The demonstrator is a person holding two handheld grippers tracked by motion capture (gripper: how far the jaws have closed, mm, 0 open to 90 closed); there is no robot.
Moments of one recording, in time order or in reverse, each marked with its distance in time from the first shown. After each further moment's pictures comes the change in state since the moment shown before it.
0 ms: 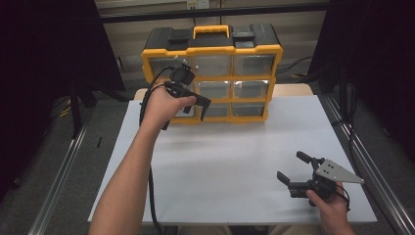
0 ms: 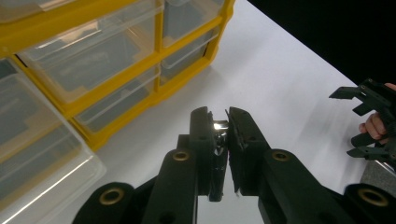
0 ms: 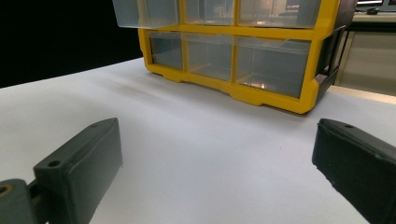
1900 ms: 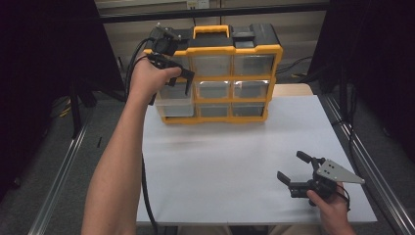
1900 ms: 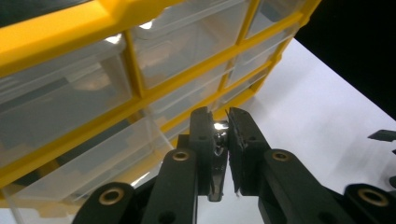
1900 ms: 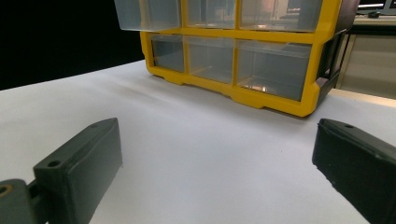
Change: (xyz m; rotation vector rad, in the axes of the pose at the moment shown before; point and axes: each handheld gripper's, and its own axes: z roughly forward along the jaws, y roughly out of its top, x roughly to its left) left arm 0.030 0.039 -0.046 -0.064 0.156 -0.068; right arm 0.000 0.001 0.000 -0.018 0.006 0.004
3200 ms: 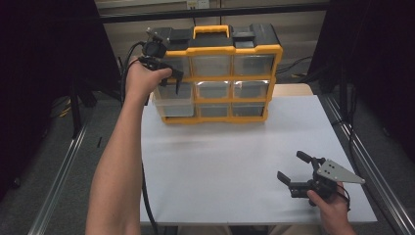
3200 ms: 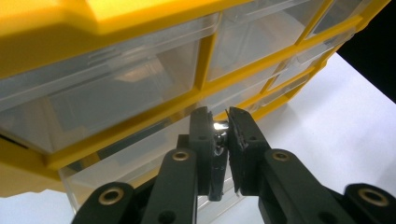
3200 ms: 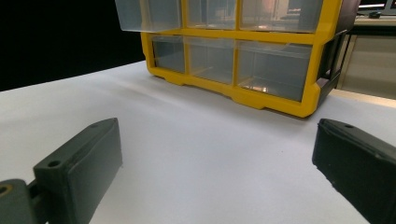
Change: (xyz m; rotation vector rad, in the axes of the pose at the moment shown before) left arm 0.032 -0.013 0.008 -0.016 0.078 -0.066; right arm 0.000 0.000 0.000 -0.001 0.003 0.002
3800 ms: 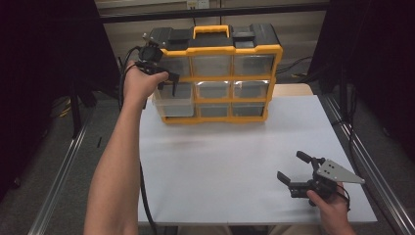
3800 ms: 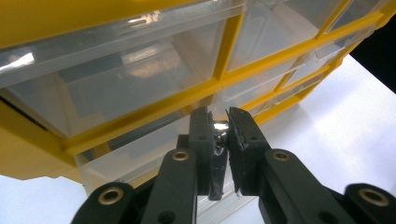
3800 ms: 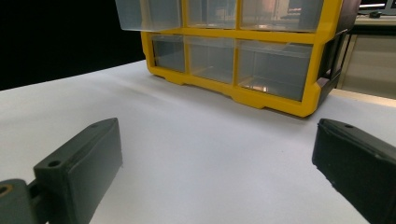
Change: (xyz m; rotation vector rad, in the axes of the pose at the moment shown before) left arm 0.008 -0.011 0.002 -0.018 0.026 -0.014; right arm 0.000 0.000 0.000 0.001 0.000 -0.001
